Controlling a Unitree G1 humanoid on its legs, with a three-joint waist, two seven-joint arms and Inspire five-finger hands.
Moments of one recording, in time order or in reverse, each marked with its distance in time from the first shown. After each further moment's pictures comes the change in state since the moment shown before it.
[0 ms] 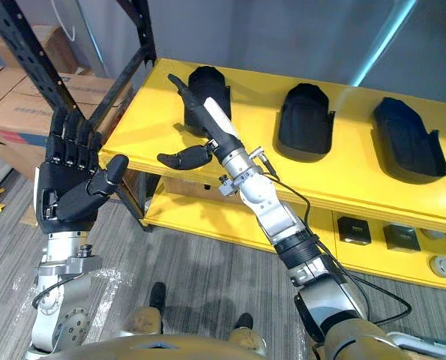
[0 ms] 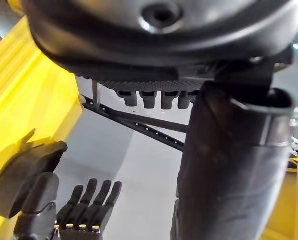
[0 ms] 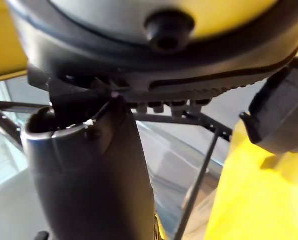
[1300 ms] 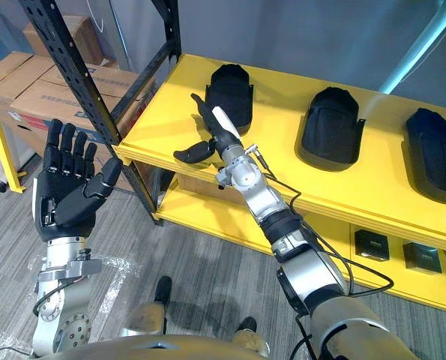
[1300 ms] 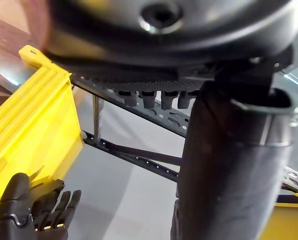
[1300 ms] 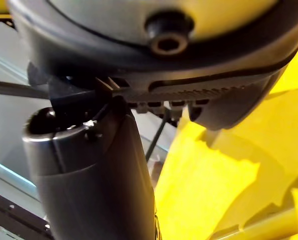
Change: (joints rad) left arm 0.042 -0.039 0.011 0.000 0.002 0.016 0.038; right arm -0.180 0.070 0.036 0.315 -0.009 0.164 -0.045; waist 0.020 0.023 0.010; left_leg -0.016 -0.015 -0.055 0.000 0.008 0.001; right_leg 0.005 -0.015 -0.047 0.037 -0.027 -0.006
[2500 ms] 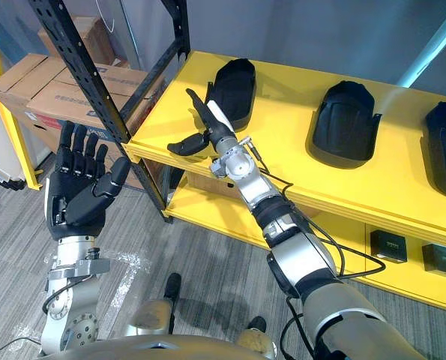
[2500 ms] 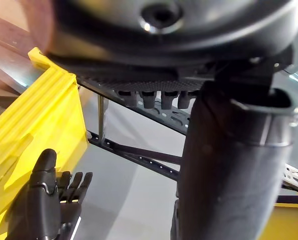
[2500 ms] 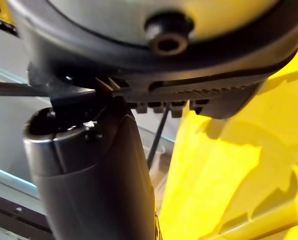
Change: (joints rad) left arm -0.009 -0.028 -0.043 0.000 0.000 0.035 0.007; right arm -0.124 0.051 0.016 0.198 0.087 -0.045 0.015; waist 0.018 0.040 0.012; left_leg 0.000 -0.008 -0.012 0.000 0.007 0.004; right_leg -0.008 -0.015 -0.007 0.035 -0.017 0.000
